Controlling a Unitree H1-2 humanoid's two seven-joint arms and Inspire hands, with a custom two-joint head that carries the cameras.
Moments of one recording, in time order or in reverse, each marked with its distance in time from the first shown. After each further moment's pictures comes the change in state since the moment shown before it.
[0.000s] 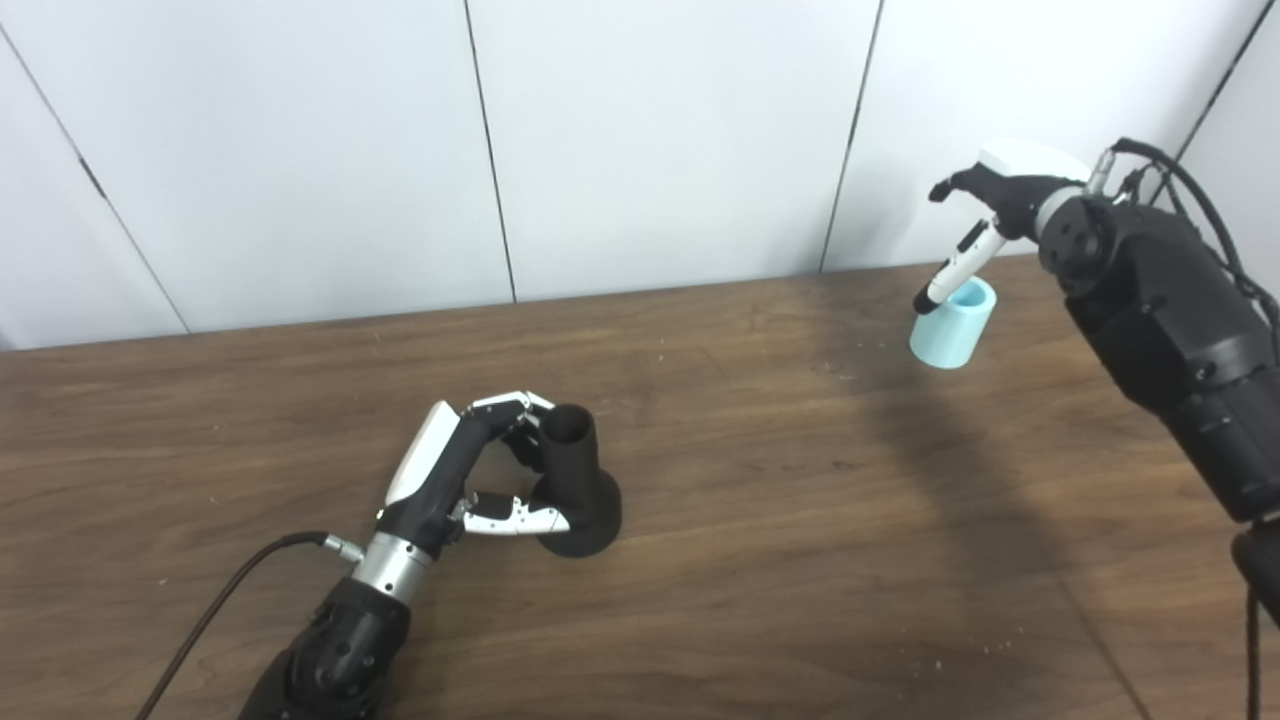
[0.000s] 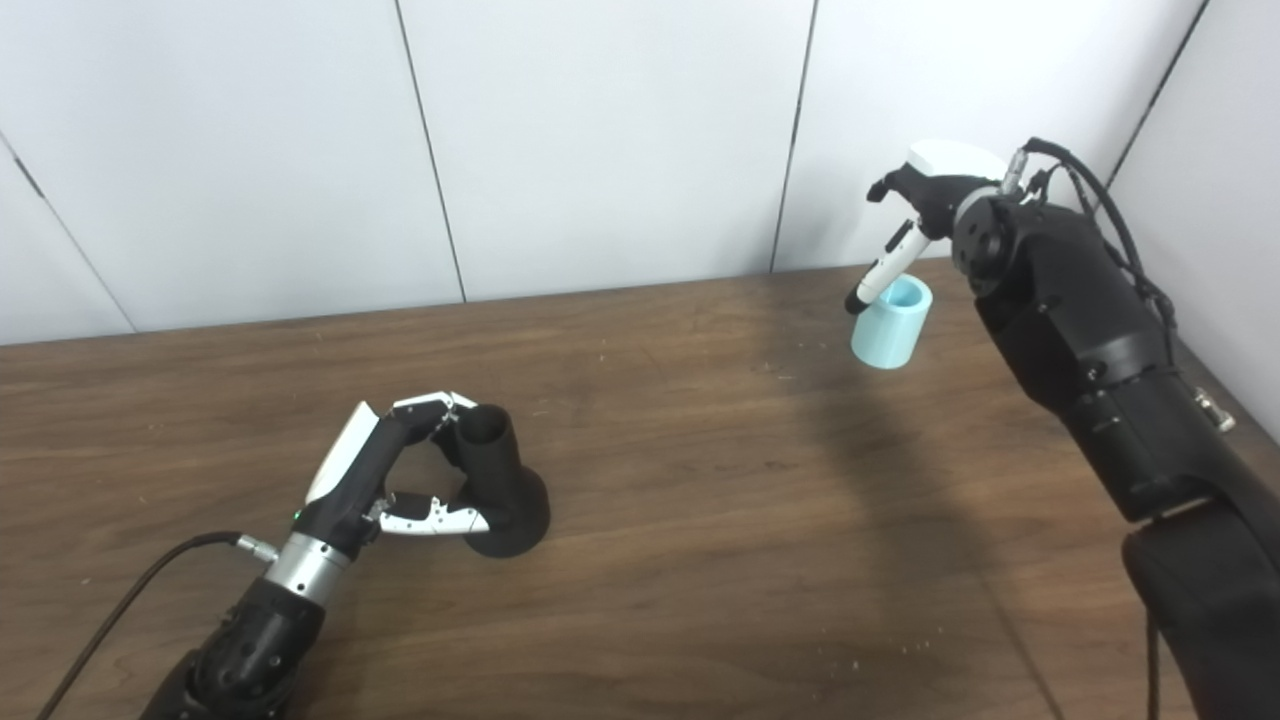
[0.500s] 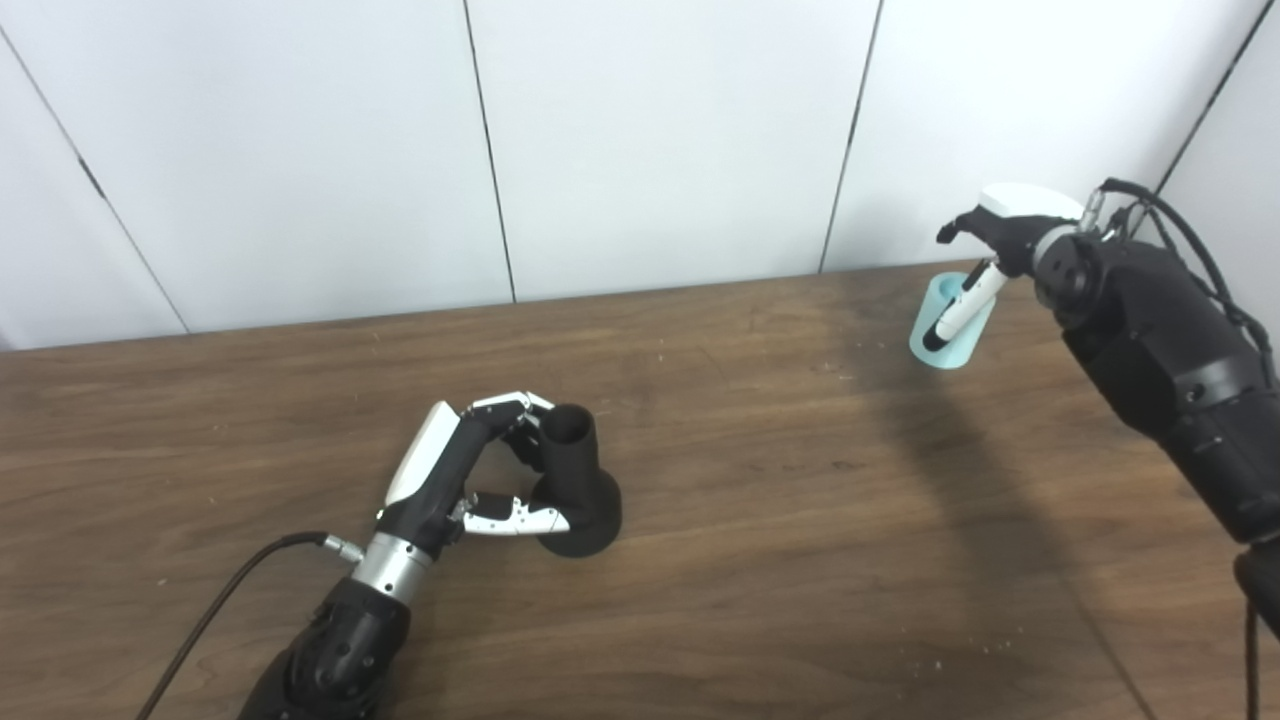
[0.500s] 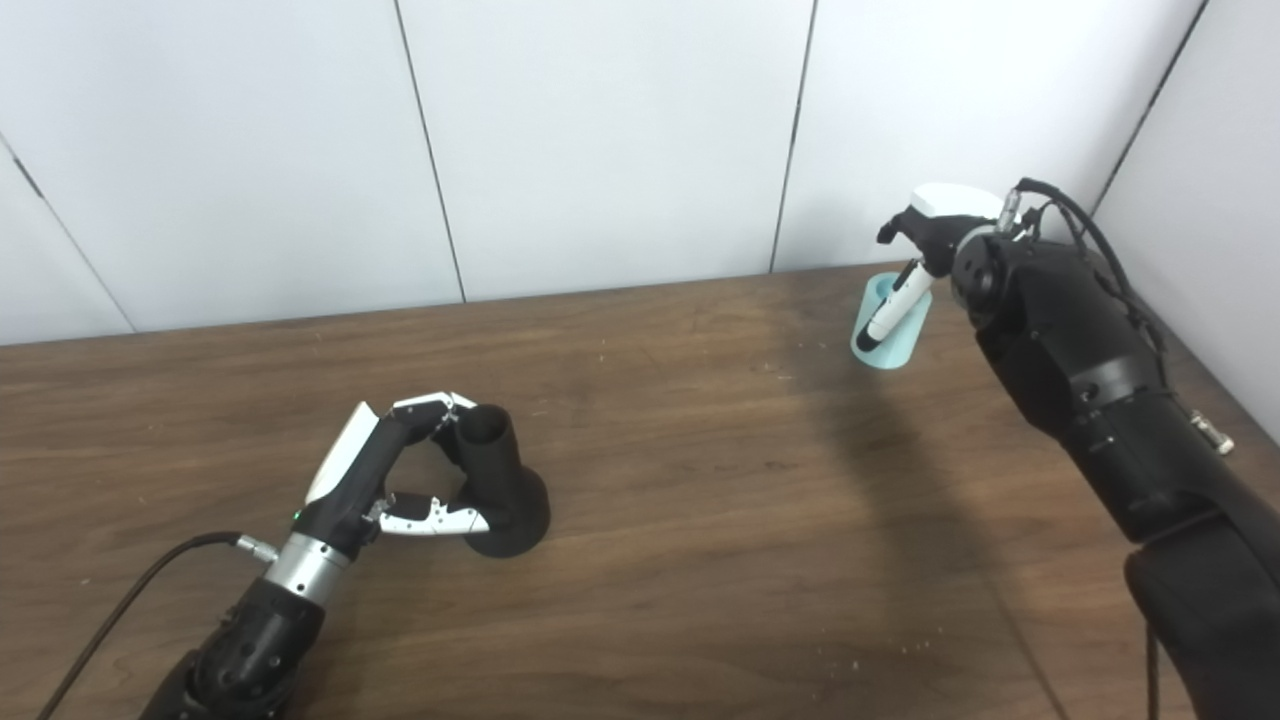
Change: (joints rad) left arm 0.000 0.001 -0.001 -0.001 0.001 0.000 0.000; right arm 0.023 0.000 0.037 0.070 -0.005 -0.028 -0.026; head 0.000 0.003
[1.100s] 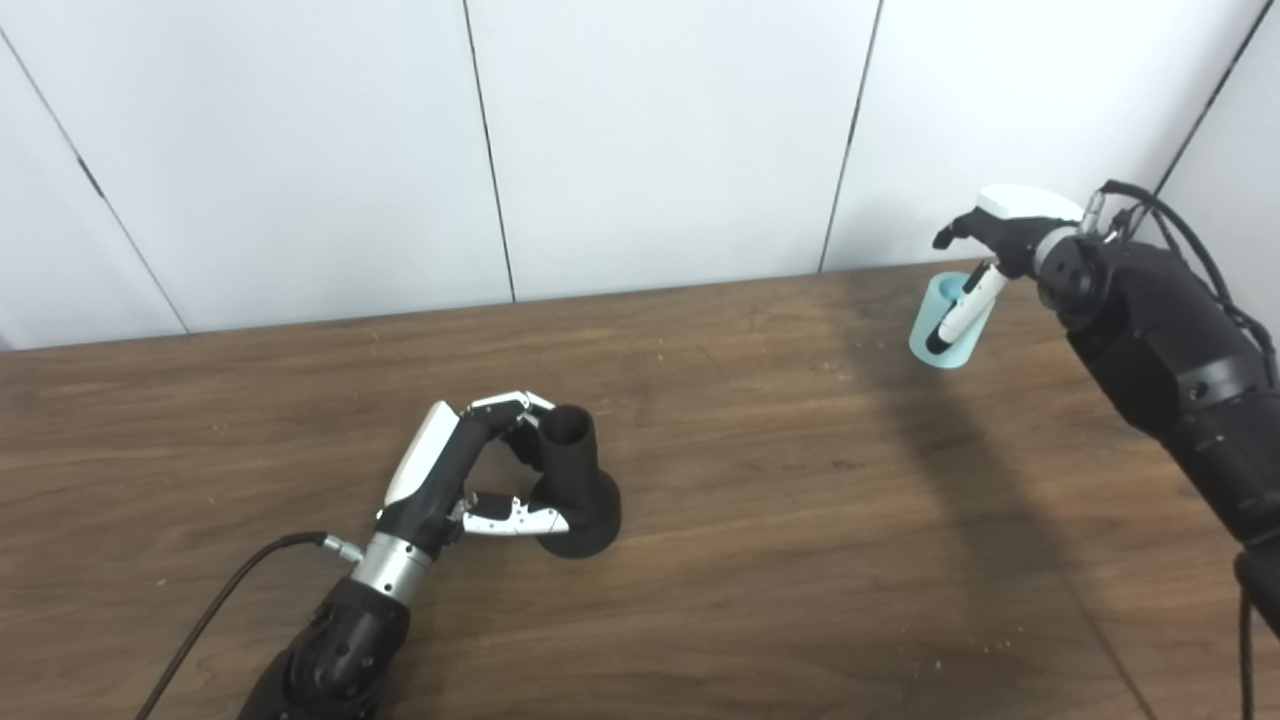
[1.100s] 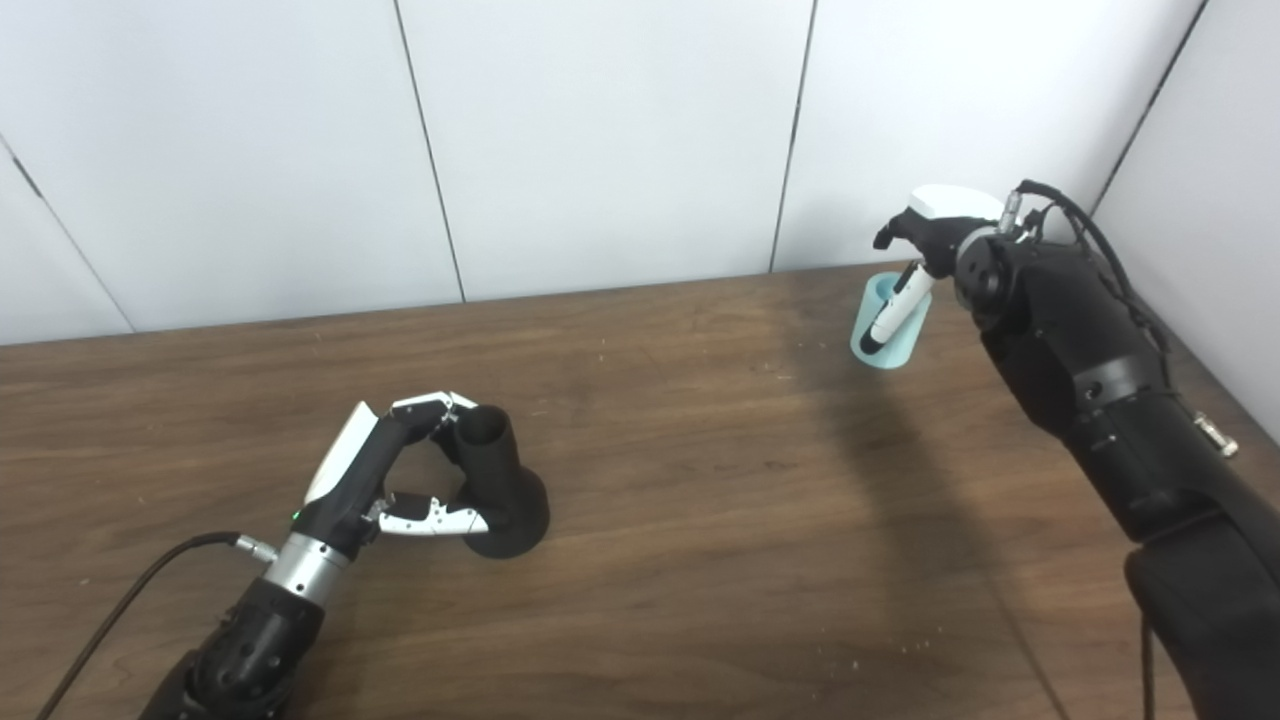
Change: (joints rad) left arm 0.001 0.001 0.000 -0.002 0.000 0.000 0.001; right arm -0.001 0.000 -0.012 0.018 0.020 -0.050 -0.018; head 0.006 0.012
